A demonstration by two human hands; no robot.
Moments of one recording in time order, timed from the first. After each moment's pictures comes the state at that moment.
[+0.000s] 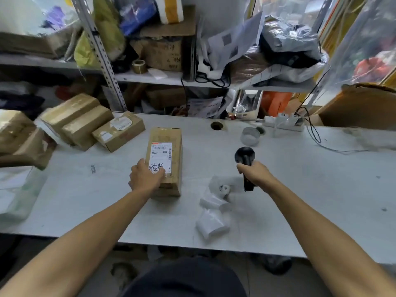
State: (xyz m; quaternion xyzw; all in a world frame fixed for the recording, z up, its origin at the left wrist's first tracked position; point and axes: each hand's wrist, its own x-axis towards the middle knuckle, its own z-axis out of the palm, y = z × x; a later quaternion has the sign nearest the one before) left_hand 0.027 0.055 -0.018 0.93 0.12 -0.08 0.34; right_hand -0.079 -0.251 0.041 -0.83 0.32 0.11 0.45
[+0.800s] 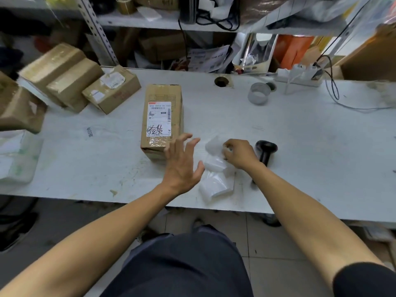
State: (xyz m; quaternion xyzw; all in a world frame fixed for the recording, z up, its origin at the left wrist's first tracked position) left_hand -0.067 0.007 -0.042 0.92 -0.29 0.09 0.27; right_hand -0.078 -0.217 -0.056 -0.93 0.18 0.10 0.32
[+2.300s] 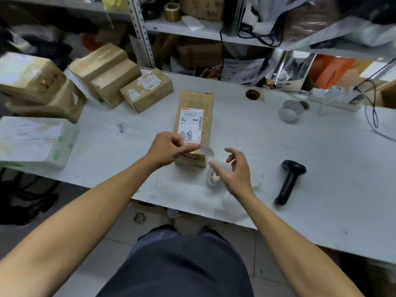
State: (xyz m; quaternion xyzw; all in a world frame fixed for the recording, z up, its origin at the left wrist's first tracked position) left_hand 0.019 0.097 0.006 0.87 -0.08 -0.15 0.46; right_hand -0.084 -0.117 -0.057 -0.83 0.15 -0.07 0.53
